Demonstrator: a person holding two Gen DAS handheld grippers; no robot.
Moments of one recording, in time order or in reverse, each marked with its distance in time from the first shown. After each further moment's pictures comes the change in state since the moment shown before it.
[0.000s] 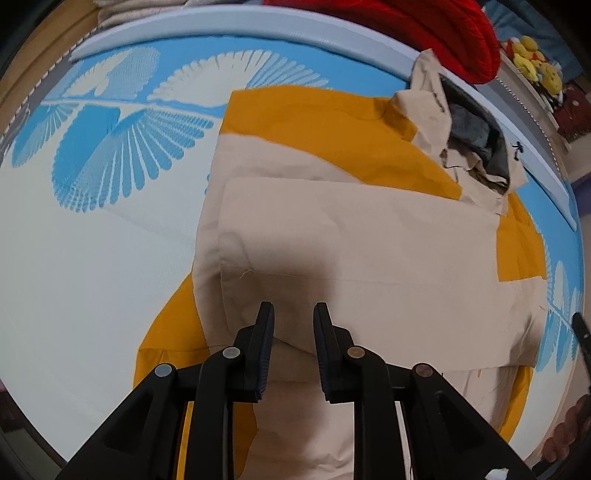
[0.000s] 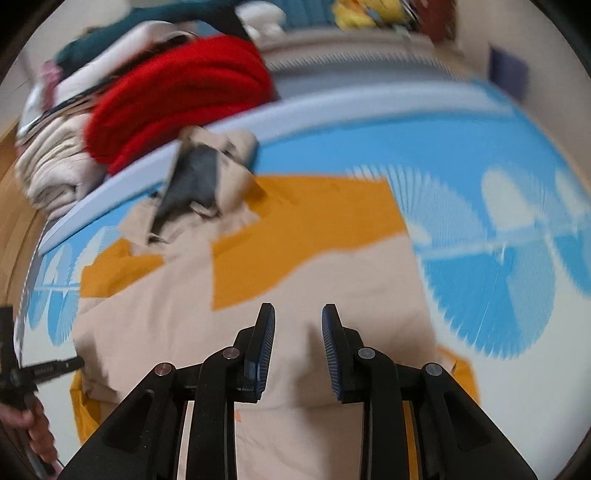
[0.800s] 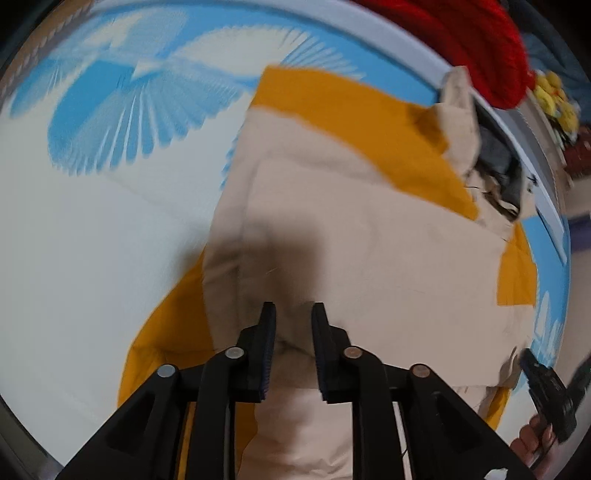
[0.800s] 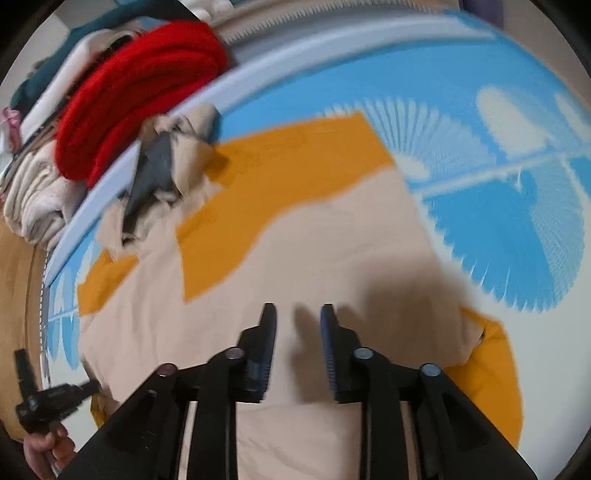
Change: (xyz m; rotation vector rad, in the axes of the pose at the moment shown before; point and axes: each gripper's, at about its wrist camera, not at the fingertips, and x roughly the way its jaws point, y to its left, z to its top) left arm 0.015 0.025 0.004 -0.111 0.046 -0.064; right arm 0.070 -0.052 -0.021 0.254 0.223 0.052
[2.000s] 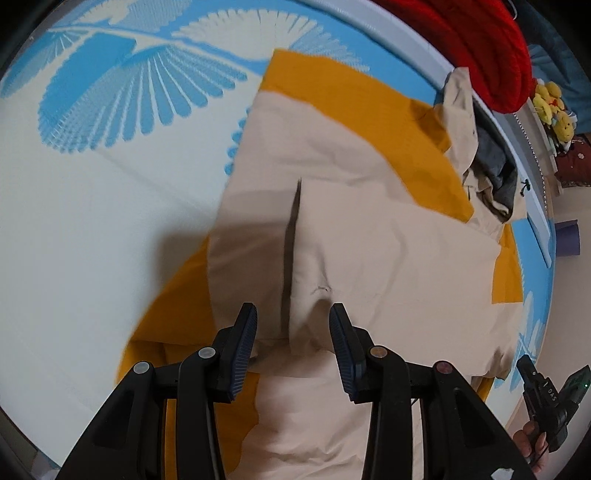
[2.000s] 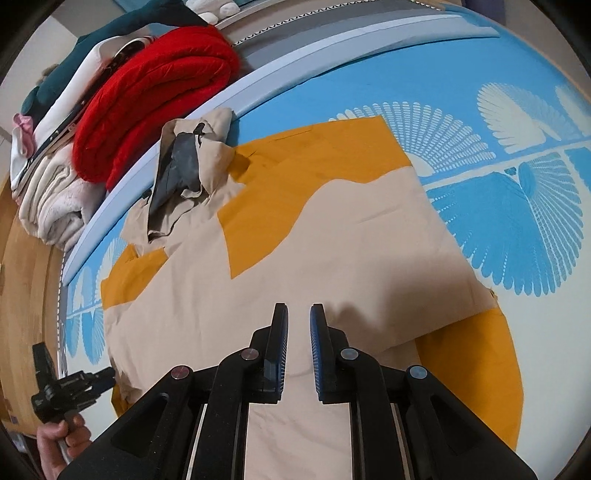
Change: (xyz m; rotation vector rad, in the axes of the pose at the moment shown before) left arm 0.011 0.021 0.004 -0.065 0.097 -0.101; right arm -0.041 0.007 -0.008 -0.016 -0.031 0.071
